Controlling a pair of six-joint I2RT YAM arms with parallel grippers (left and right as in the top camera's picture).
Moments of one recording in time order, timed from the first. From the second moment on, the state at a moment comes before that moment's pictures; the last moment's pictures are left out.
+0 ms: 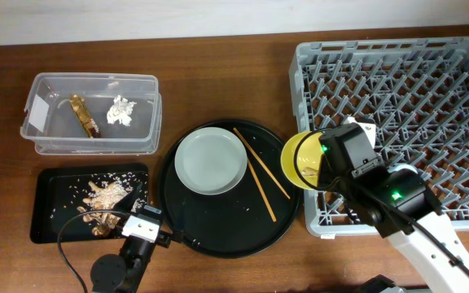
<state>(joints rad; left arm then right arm) -0.20 0.01 0.01 -0.07 0.15 0.14 0.45 1.13 1.14 -1.06 0.34 0.54</state>
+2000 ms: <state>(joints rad) -0.20 0.01 0.01 -0.07 0.15 0.14 0.52 1.65 1.27 -0.89 1.01 0.06</state>
